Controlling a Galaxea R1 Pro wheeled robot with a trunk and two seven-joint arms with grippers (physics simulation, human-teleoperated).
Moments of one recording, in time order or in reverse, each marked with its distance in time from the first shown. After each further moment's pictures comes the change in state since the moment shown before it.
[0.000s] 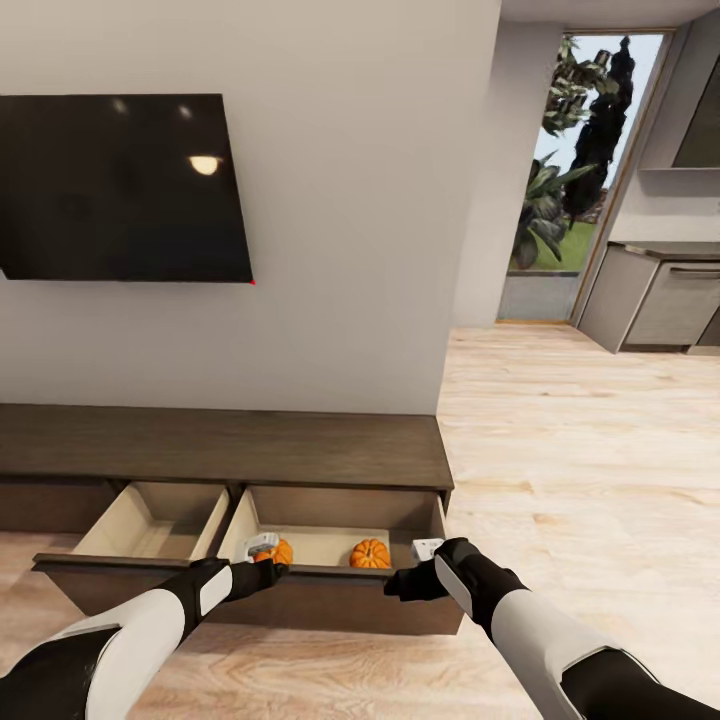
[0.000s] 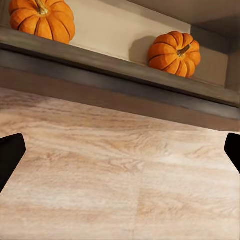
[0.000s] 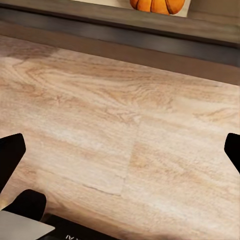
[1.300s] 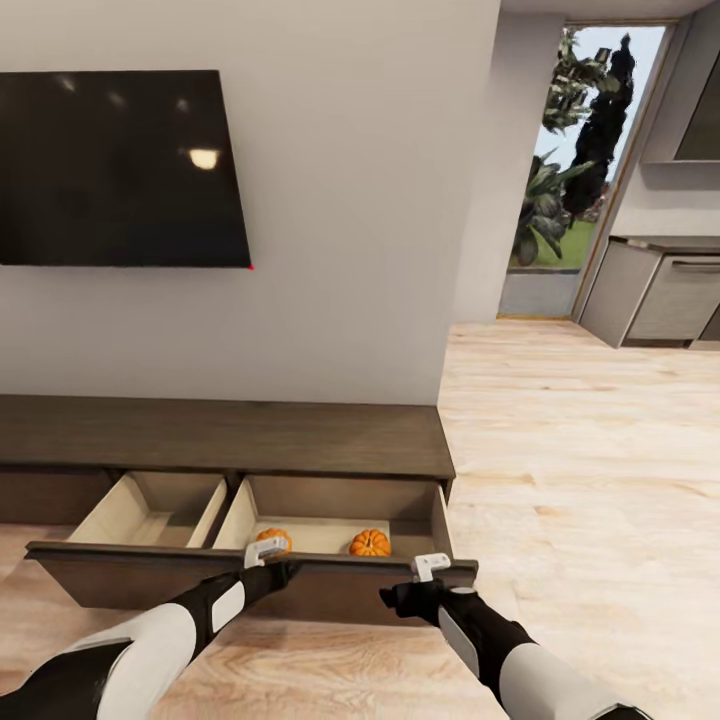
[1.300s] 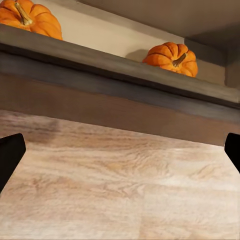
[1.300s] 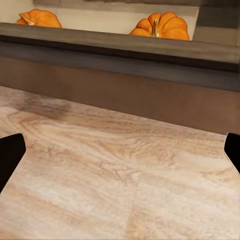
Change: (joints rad) left arm 0.034 -0.043 -0.006 0.012 0.004 -0.177 0.003; right arm 0.132 0.000 0.004 0.000 -0.001 -0.448 0.001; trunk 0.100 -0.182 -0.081
